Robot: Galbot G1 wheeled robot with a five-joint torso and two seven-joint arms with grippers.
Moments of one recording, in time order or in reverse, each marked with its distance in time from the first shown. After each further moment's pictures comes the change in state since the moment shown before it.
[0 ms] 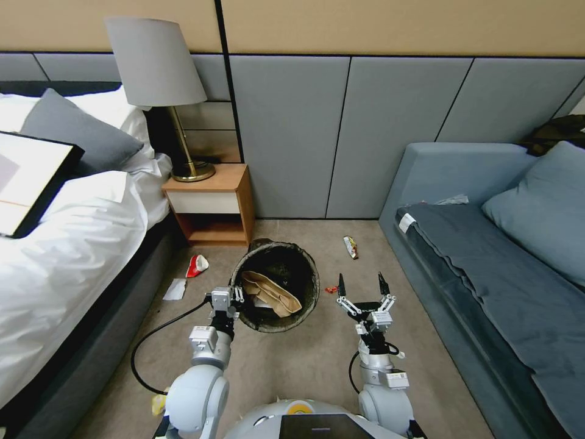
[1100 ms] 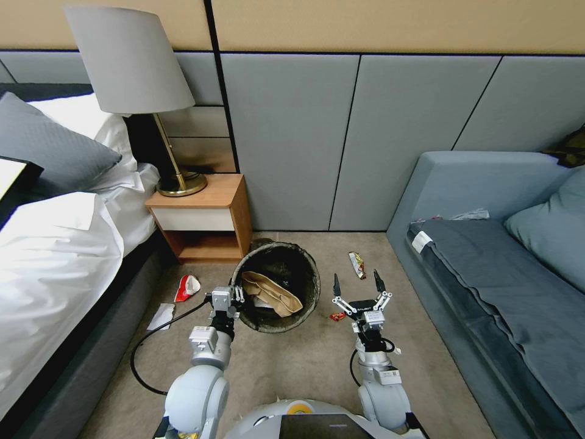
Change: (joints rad) left arm 0.003 0.001 0.000 -0.007 0.002 0.000 0.002; right arm 0.064 -0.008 0.006 -0.062 -0.109 -0.007 0.030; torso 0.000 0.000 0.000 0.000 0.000
